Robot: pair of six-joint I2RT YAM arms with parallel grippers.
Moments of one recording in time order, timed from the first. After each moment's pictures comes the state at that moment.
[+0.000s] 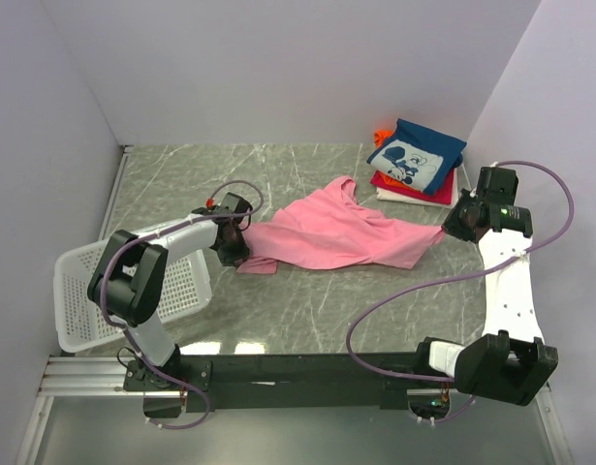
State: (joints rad) left arm -0.44 1.70 1.03 -0.56 -0.14 -0.81; right arm -0.24 1.18 1.20 -0.92 -0.03 0.35
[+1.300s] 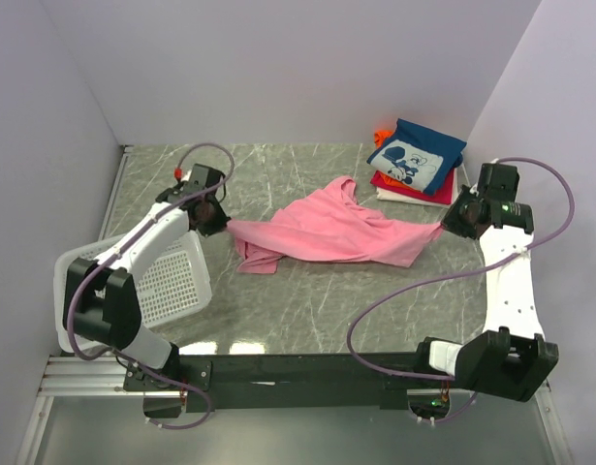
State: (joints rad) left arm -0.33 1.52 1.16 -0.68 -0.19 -0.81; right arm -0.24 1.19 1.22 -0.92 -0.06 0.36
